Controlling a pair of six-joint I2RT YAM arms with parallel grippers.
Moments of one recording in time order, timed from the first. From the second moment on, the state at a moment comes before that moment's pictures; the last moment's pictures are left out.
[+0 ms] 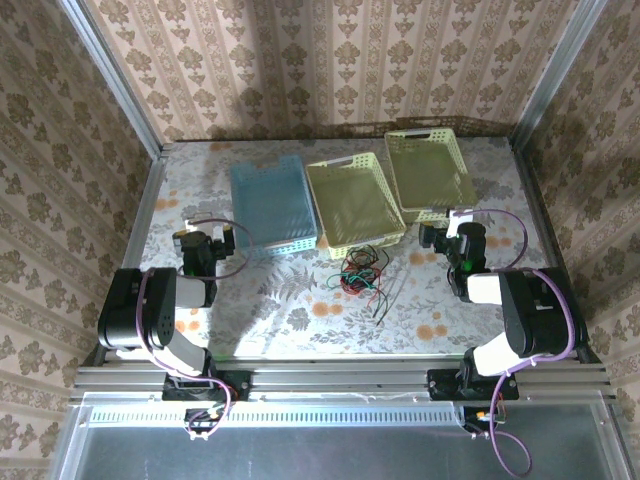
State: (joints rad) left arm -0.06 1.56 0.35 0.85 -0.21 0.07; right arm 0.01 1.51 0.39 0.73 0.07 0.03
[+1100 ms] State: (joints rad) left arm -0.26 1.47 0.81 0.00 -0.29 -0.50; right arm 0.47 1.22 0.76 -0.11 0.24 0.29
